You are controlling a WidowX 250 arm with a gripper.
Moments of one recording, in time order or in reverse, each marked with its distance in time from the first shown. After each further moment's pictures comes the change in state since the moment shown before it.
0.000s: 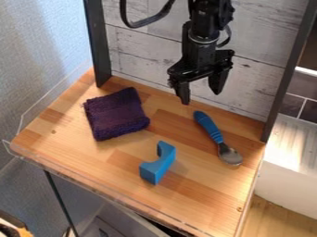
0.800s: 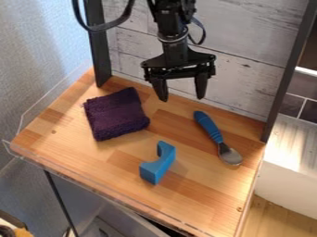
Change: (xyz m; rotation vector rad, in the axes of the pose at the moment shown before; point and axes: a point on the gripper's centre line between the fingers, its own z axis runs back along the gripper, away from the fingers) arm 0.005 0.030 0.013 -0.163 0.046 -0.510
